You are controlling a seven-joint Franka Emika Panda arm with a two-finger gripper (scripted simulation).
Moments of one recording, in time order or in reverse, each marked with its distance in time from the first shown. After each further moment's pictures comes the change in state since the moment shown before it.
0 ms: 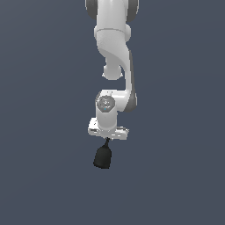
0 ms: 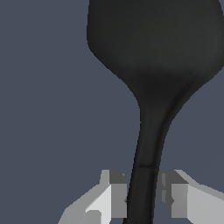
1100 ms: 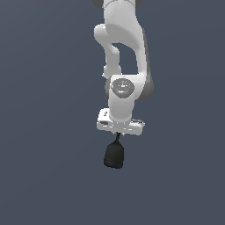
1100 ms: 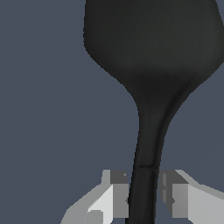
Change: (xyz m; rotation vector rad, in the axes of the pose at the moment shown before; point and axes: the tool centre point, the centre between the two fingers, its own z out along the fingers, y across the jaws) arm 0.009 -0.056 -0.088 -0.001 -0.002 0.001
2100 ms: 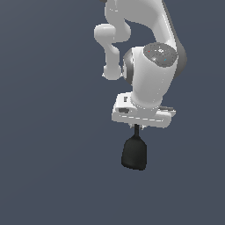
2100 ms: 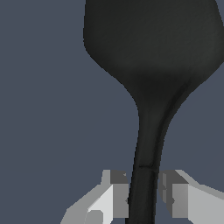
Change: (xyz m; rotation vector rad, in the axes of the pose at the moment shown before) arm 0.017 -0.070 -0.109 0.000 0.001 -0.001
